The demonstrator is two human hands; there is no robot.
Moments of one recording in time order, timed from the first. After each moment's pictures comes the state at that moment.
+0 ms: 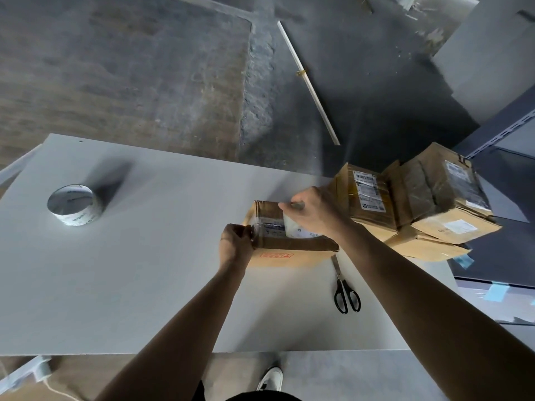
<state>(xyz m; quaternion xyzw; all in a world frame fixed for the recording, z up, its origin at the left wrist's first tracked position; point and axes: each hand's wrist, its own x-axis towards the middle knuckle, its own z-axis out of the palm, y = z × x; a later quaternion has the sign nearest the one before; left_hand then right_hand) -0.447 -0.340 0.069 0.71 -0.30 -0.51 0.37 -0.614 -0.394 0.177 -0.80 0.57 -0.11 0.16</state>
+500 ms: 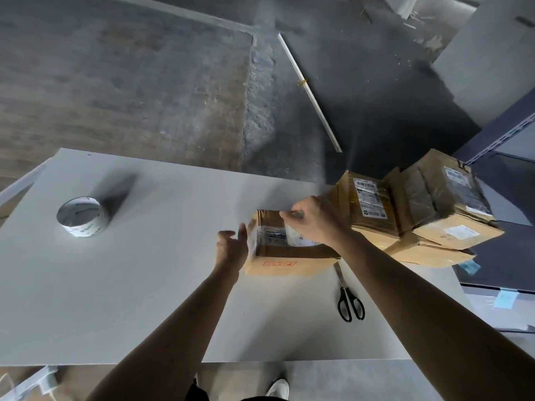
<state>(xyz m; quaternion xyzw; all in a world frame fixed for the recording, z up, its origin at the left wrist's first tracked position) -0.430 -0.348 0.078 0.72 -0.27 -0.55 0.33 -0.613 -0.394 0.176 -0.80 0.57 -0.11 0.16</state>
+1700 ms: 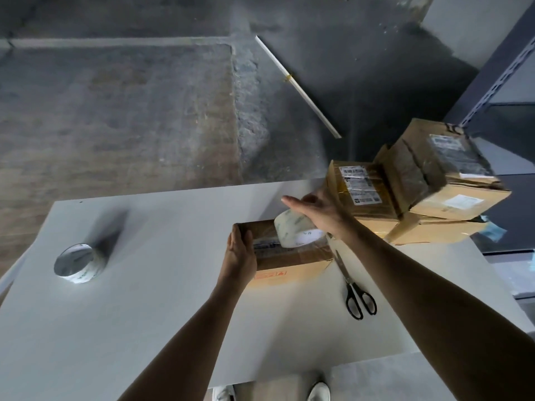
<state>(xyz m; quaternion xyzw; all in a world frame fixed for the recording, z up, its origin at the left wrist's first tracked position) -0.462 -0.356 0.092 0.63 -0.57 -0.40 0.35 -0.657 -0.393 0.193 -0.59 0.59 -0.31 0.45</state>
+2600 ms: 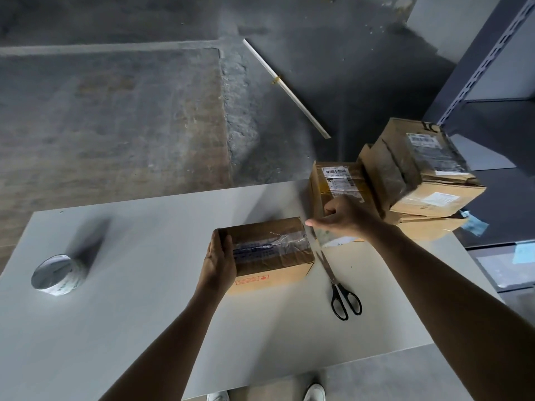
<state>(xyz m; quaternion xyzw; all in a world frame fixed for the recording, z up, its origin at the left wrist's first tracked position) -0.465 -0.349 0.099 0.66 -0.58 -0.36 0.31 -0.758 -0.395 0.169 -0.71 0.63 -0.13 0.27</state>
